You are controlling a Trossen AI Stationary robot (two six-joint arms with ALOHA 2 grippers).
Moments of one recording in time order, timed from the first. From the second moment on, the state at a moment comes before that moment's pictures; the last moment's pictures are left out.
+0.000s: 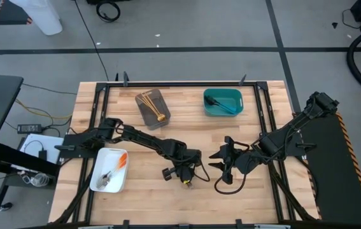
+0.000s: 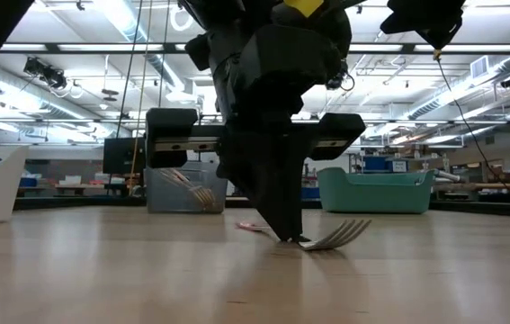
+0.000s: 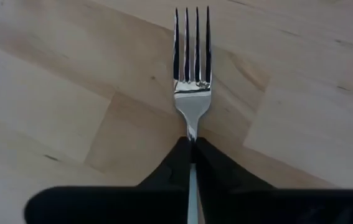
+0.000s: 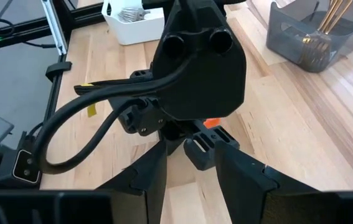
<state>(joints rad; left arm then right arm) -0.18 2.21 1.57 -0.55 0.28 0.96 0.59 1.26 0.88 -0.32 0.53 0.60</state>
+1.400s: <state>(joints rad) -0.34 2.09 1.57 -0.45 -0.37 0.98 0.51 1.22 1.04 -0.72 0.56 0.40</state>
